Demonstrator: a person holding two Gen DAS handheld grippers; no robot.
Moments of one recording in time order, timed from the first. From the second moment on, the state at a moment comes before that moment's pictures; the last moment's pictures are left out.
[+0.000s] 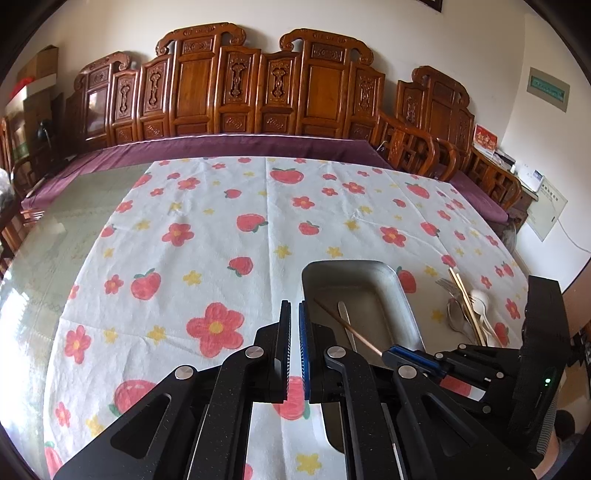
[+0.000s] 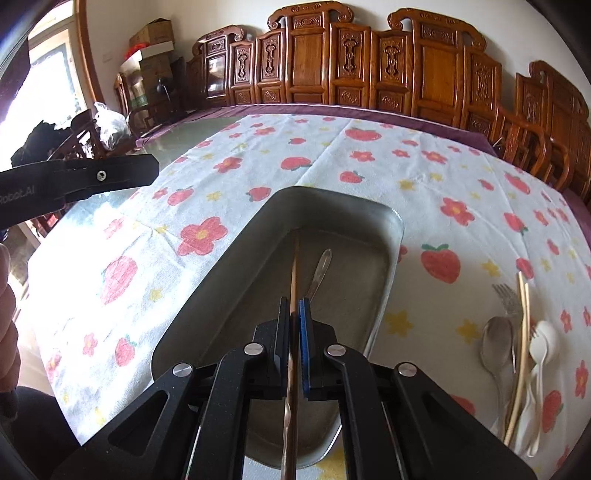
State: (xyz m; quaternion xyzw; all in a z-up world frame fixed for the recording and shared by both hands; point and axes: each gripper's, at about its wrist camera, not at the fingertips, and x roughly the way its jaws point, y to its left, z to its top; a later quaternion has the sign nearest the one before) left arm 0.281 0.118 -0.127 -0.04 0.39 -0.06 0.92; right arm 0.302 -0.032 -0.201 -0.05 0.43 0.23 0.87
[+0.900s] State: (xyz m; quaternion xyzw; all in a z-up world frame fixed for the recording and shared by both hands) left arm 0.281 0.038 -0.139 -0.02 0.40 -0.12 0.91; right arm 0.277 -0.207 -0.146 -0.01 0.38 0.18 0.91
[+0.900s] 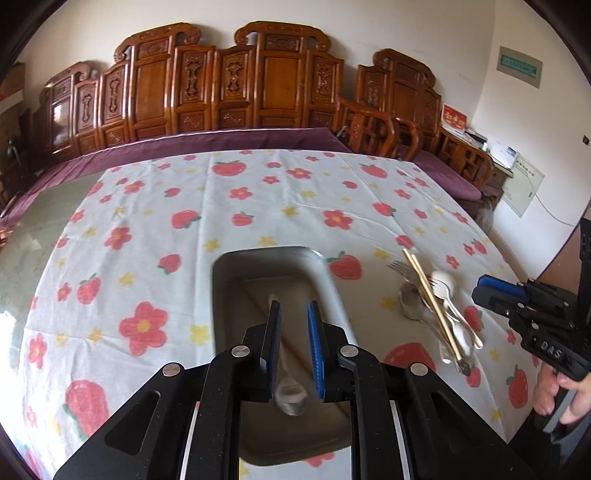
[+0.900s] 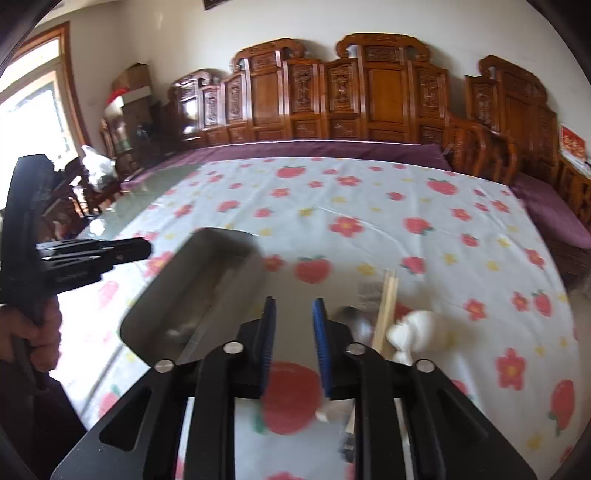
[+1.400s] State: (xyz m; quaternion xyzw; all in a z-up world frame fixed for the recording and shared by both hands) left arm 0.271 -0.023 -0.163 0.02 0.41 -0.16 0.90; right arm 0.299 -0.242 -0.222 -0.01 0.44 0.14 0.89
